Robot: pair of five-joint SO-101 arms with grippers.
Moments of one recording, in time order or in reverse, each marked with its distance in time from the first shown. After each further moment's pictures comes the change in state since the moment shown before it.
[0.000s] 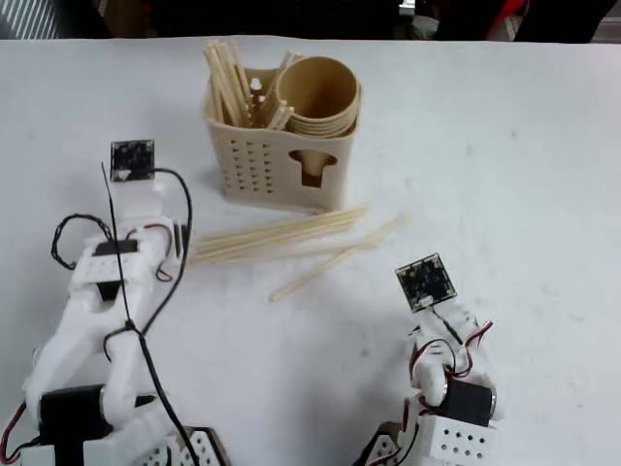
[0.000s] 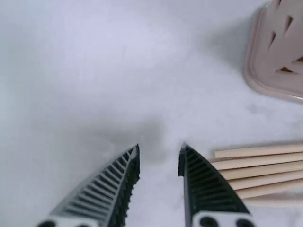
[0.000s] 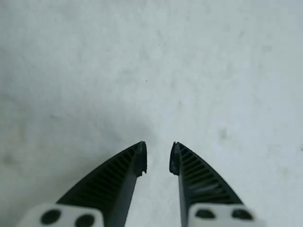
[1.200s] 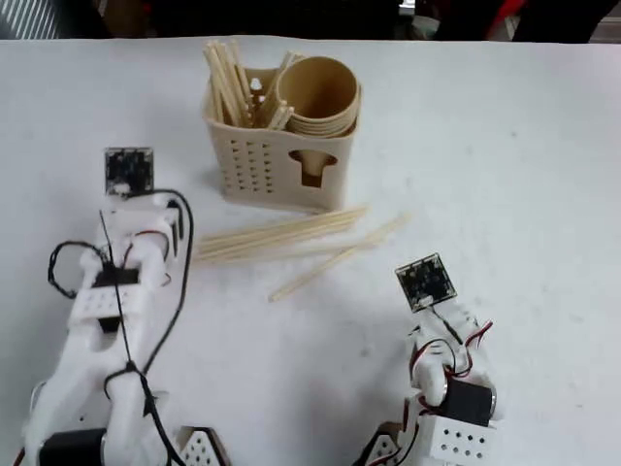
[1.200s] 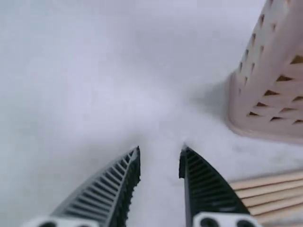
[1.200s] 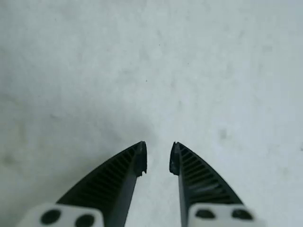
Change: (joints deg) left arm 0.8 -12.5 10.4 -15.3 -4.1; right arm 0.0 0.0 0.0 0.0 0.0
